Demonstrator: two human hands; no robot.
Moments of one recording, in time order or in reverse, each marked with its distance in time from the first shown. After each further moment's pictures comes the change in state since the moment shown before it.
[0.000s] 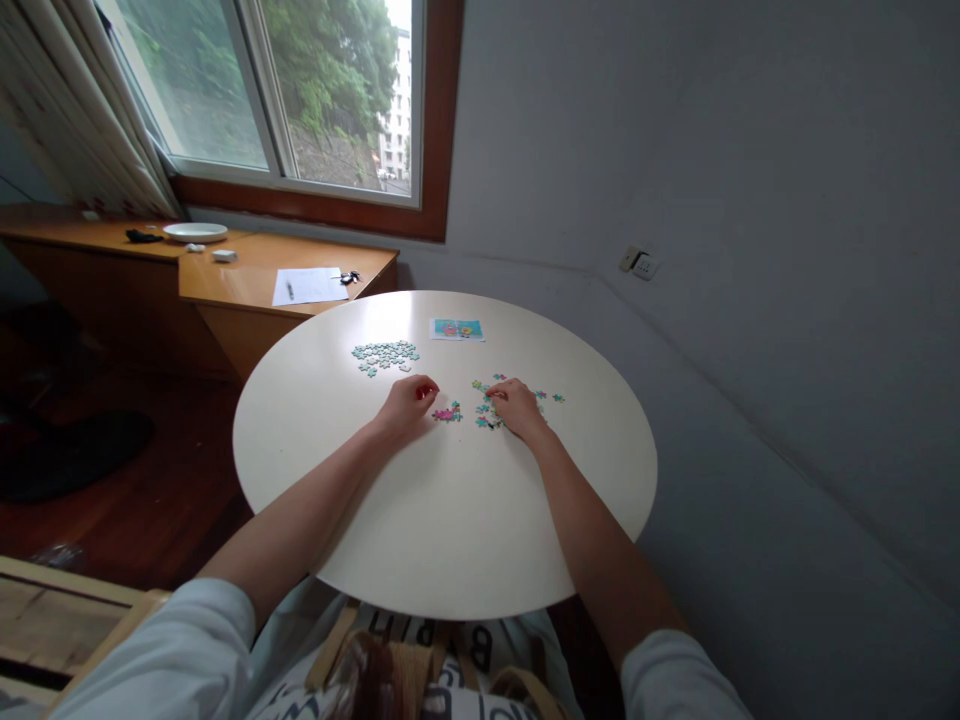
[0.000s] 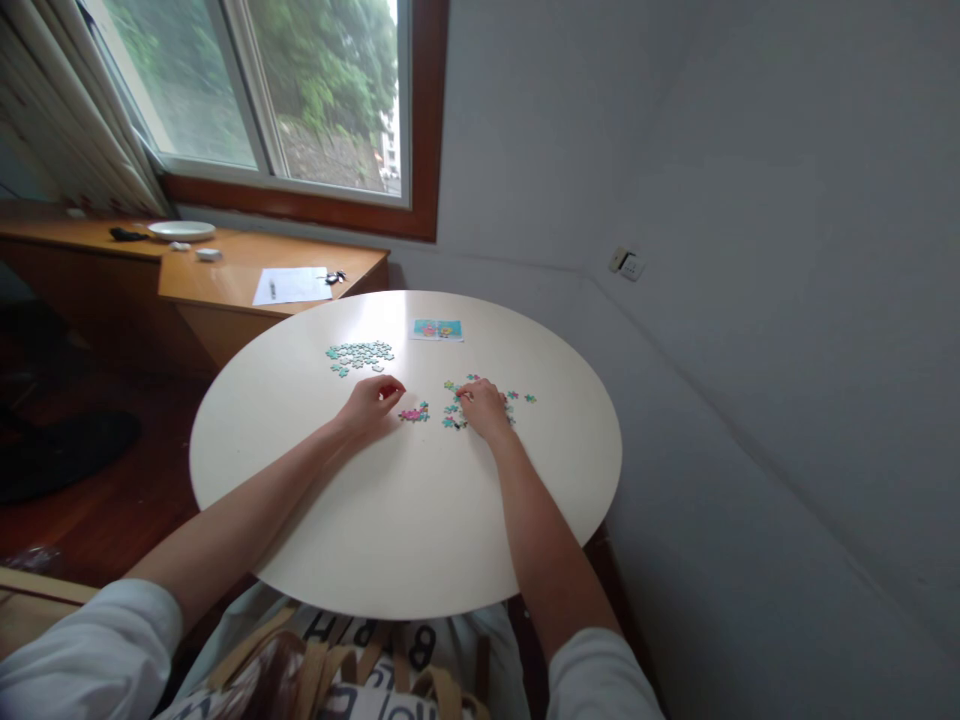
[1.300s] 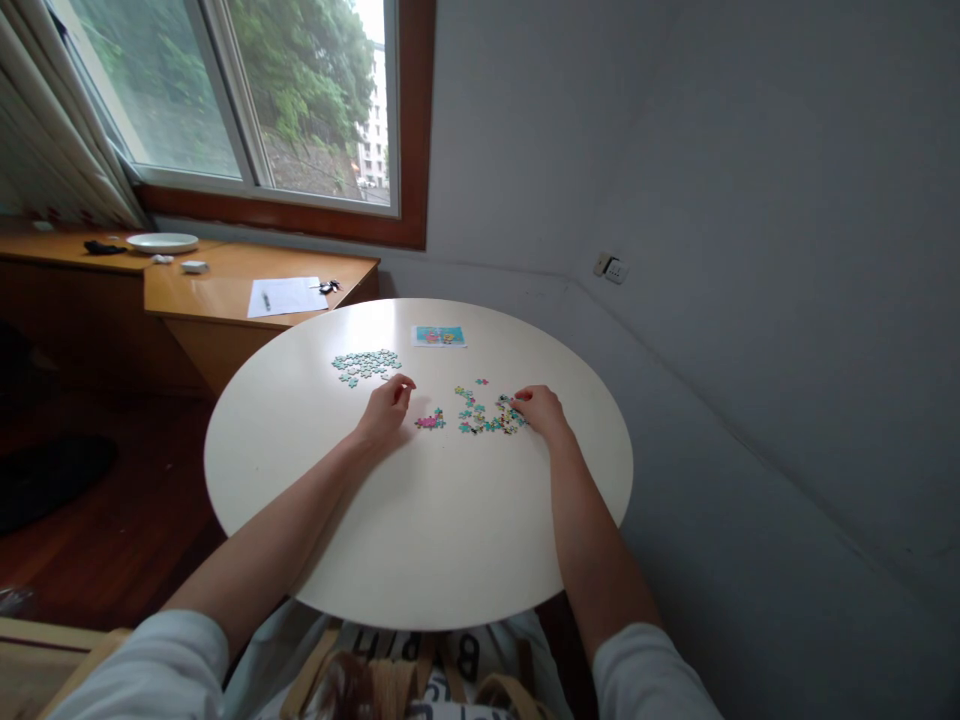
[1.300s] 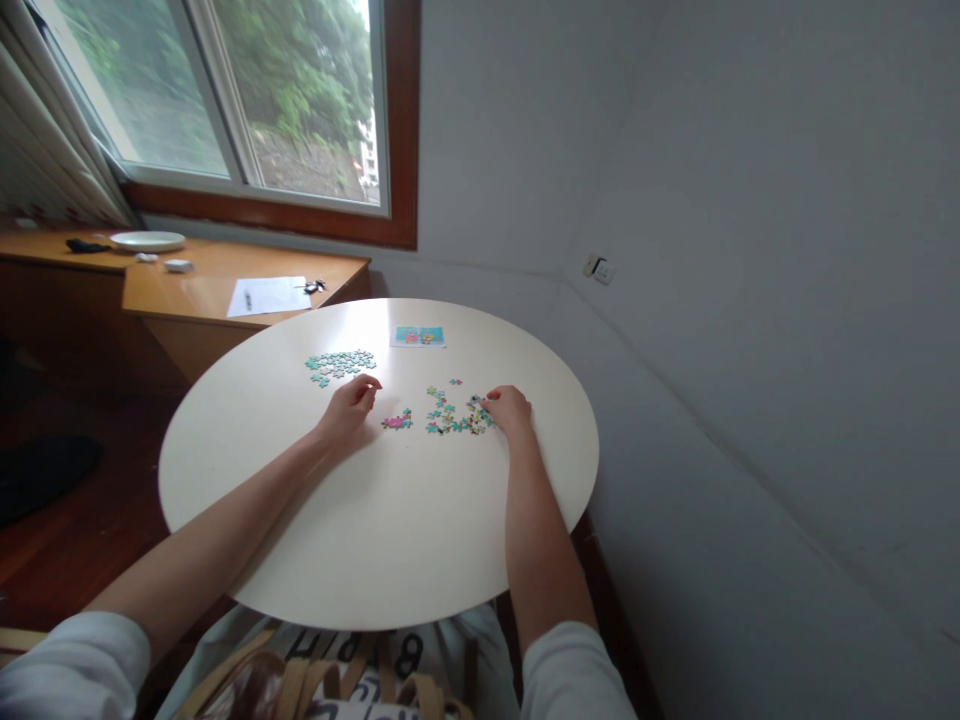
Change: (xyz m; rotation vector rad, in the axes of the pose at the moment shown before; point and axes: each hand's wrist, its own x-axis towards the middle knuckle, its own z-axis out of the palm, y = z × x) left_hand 0.000 0.003 -0.002 -0.126 0.070 -0.085; right_hand 0.002 0.053 -0.040 -0.056 0.018 0.330
